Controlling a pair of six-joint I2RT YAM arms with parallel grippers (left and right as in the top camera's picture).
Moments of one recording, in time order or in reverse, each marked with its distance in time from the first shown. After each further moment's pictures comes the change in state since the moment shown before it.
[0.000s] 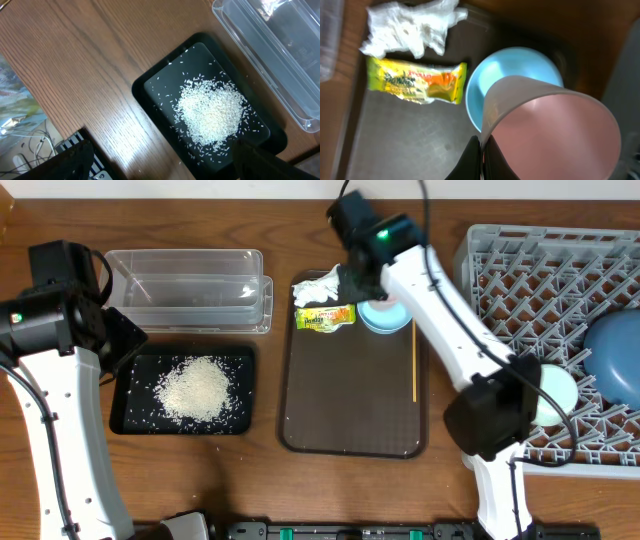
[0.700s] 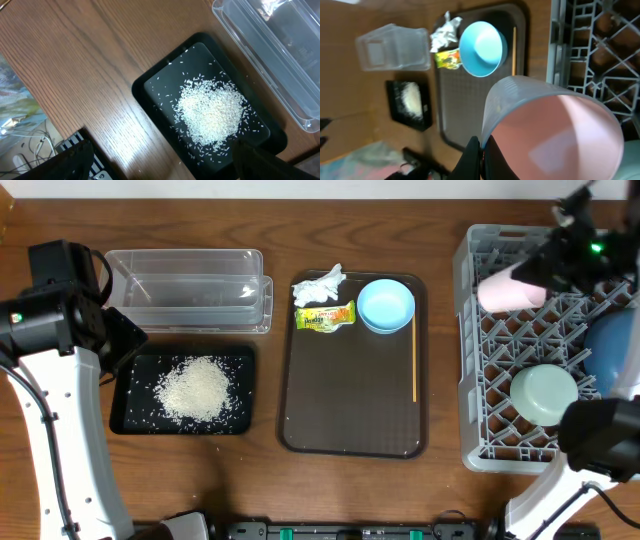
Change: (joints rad) left arm 0.000 0.000 0.000 0.000 0.000 0.000; right arm -0.809 -0.201 -0.013 -0.399 -0.855 -0.364
